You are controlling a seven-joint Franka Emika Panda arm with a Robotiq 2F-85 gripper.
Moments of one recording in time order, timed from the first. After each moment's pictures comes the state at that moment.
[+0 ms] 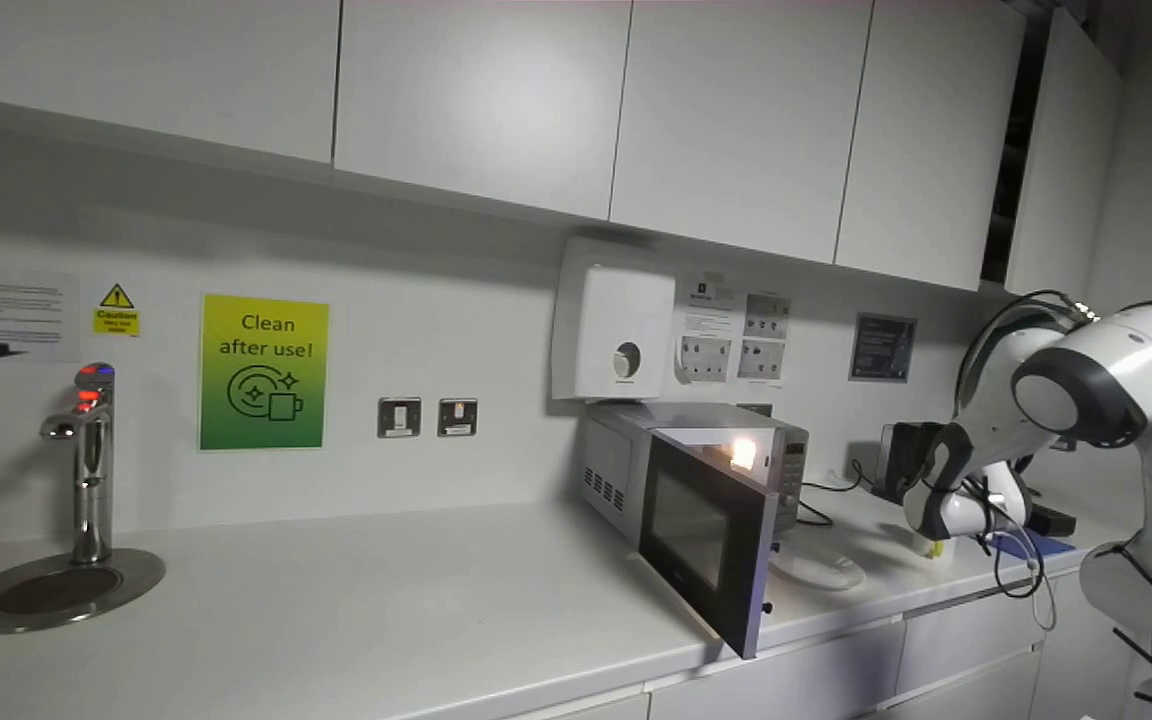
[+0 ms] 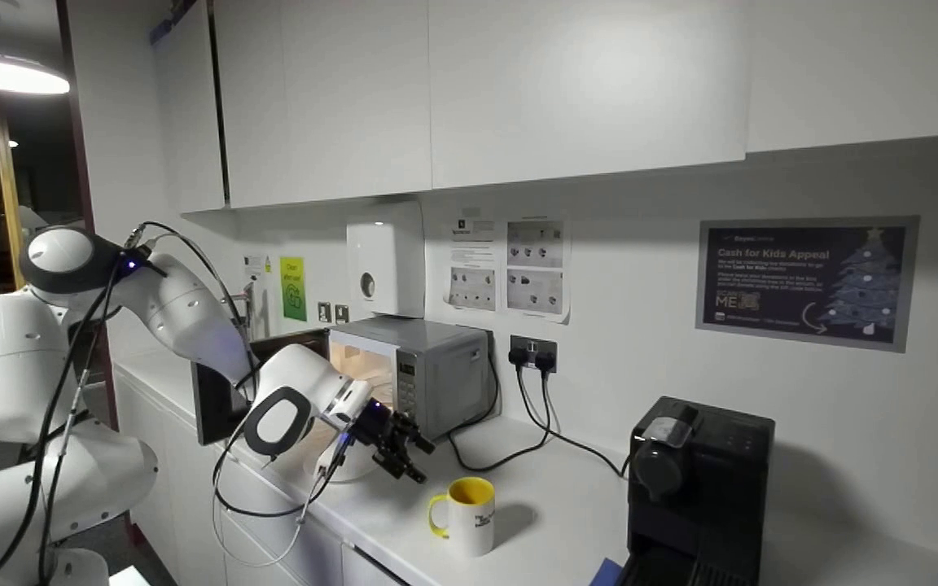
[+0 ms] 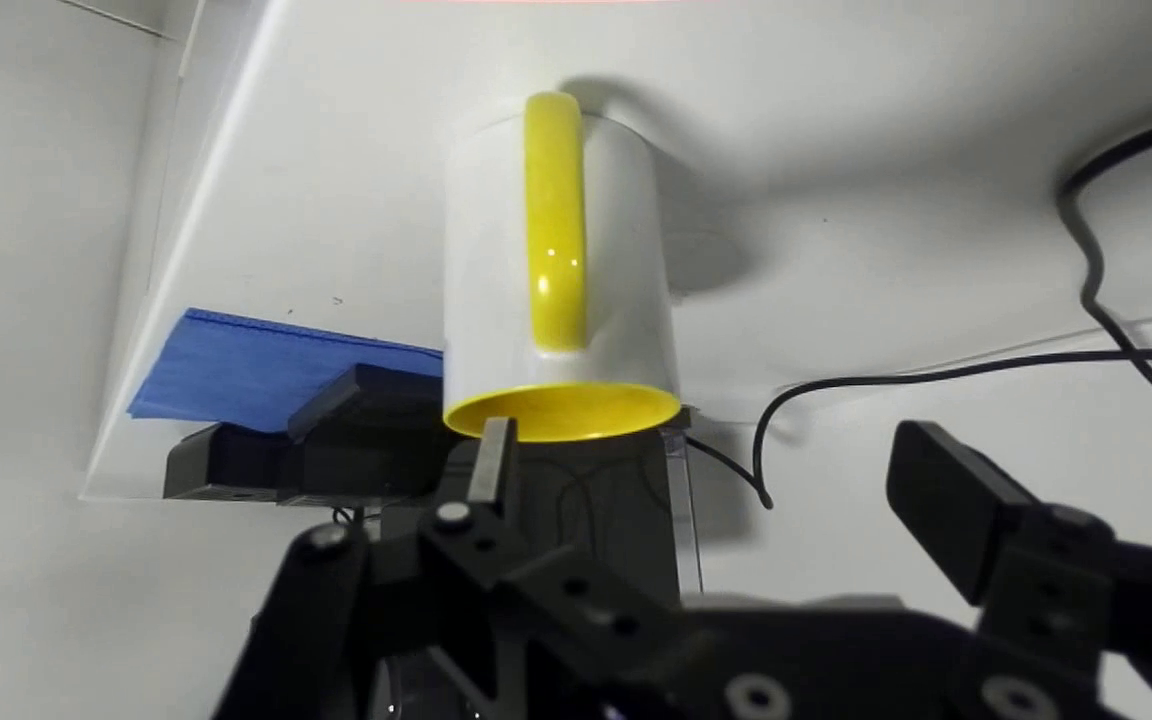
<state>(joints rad) -1.68 -0.52 1.33 -2.76 0.34 3.38 0.47</state>
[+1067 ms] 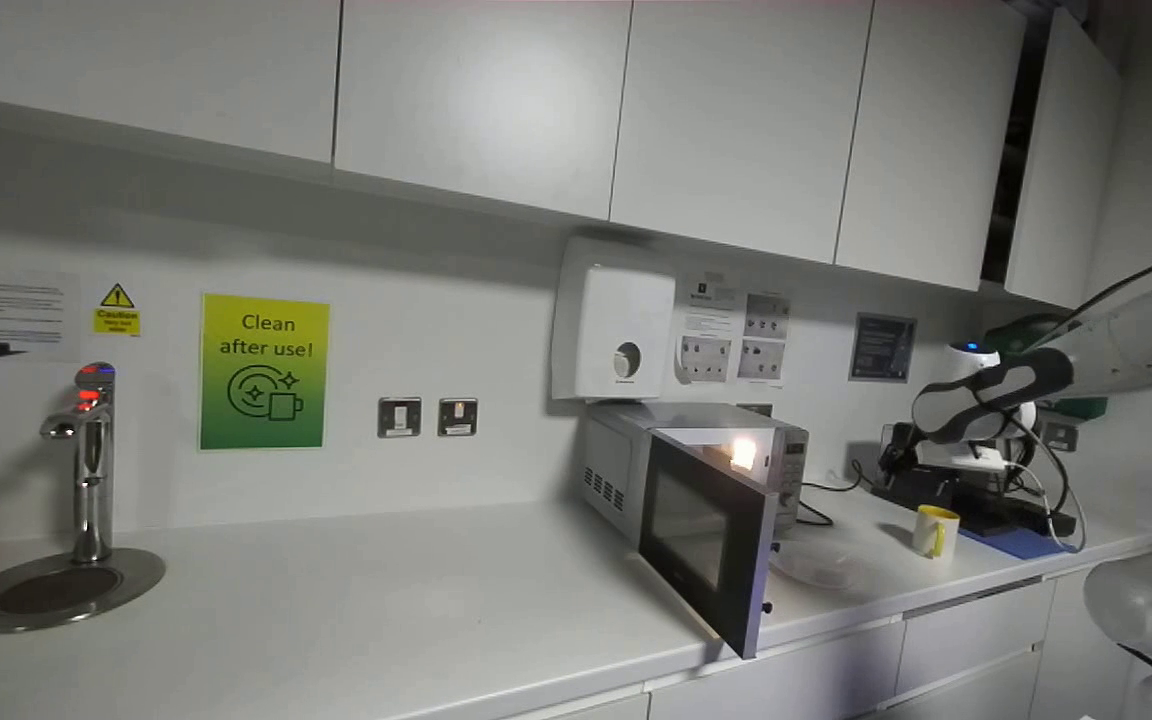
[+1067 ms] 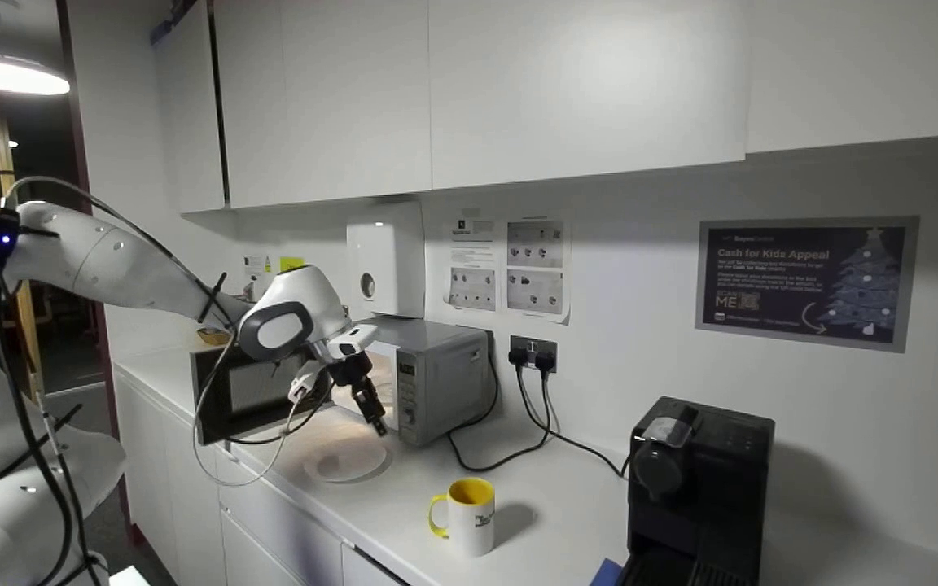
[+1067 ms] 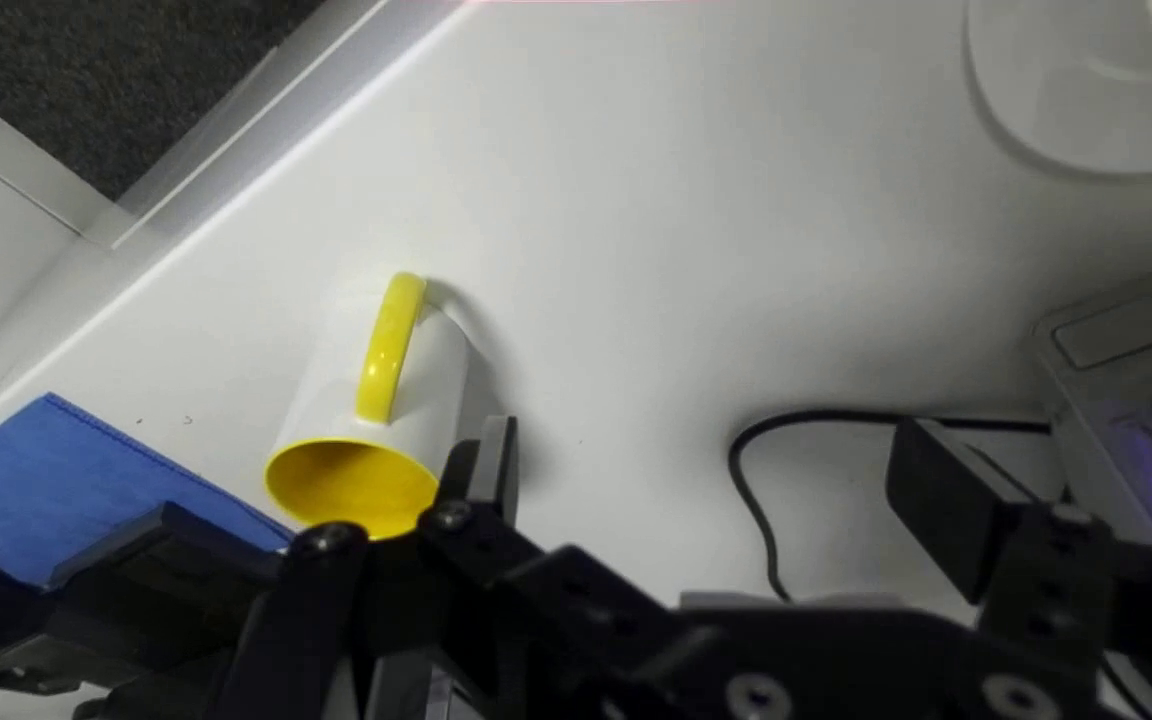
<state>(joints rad) -0.73 -0.51 0.39 -2.59 0.06 2.53 0.28</state>
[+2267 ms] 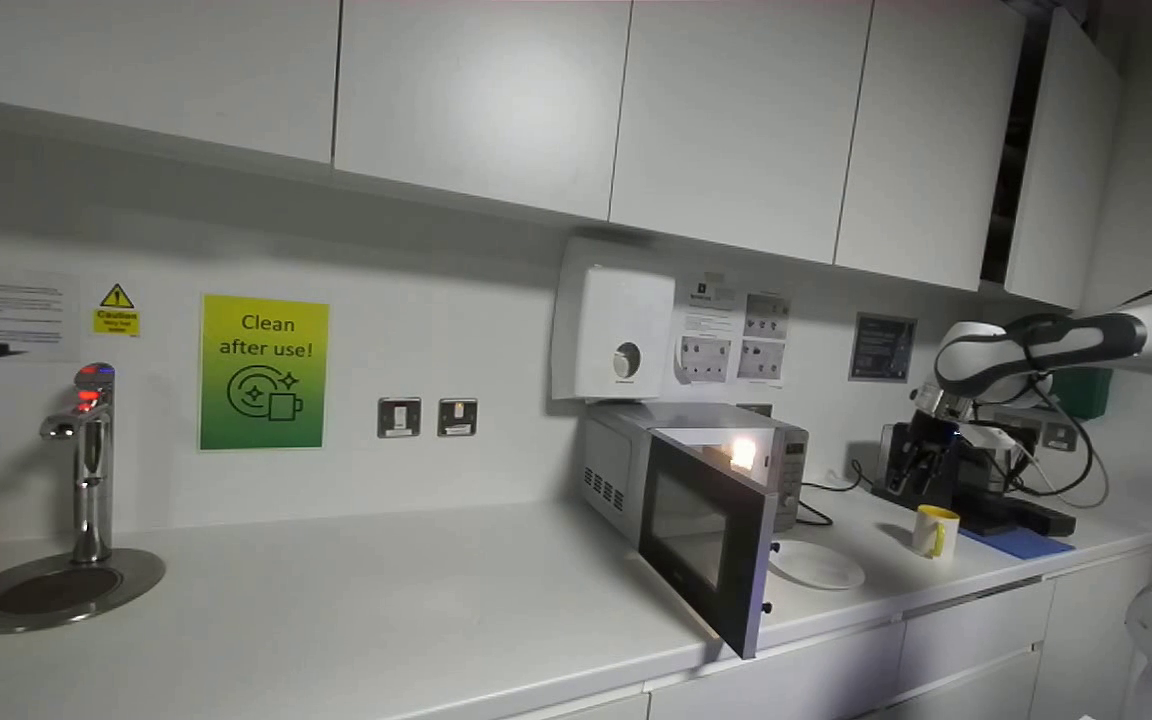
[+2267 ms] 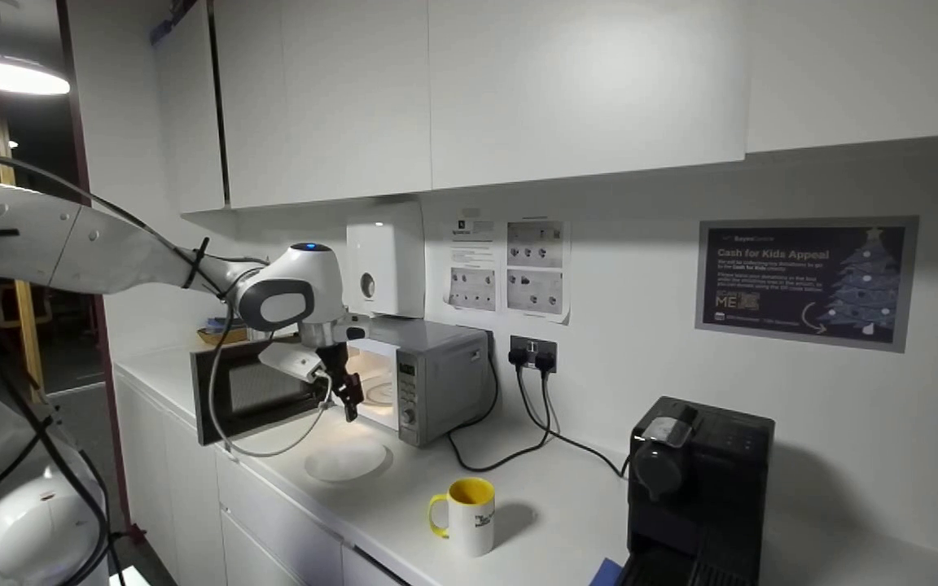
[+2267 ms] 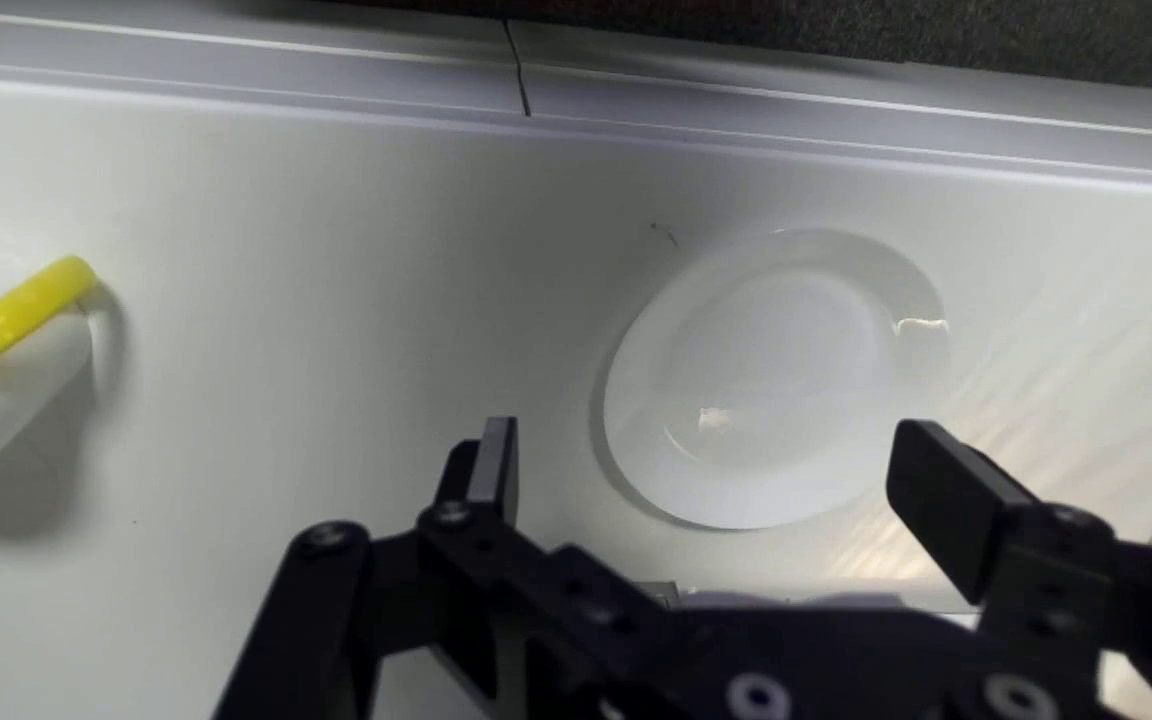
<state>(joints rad) -0.08 -0.54 -0.18 -2.50 0.06 2.12 -0.32</state>
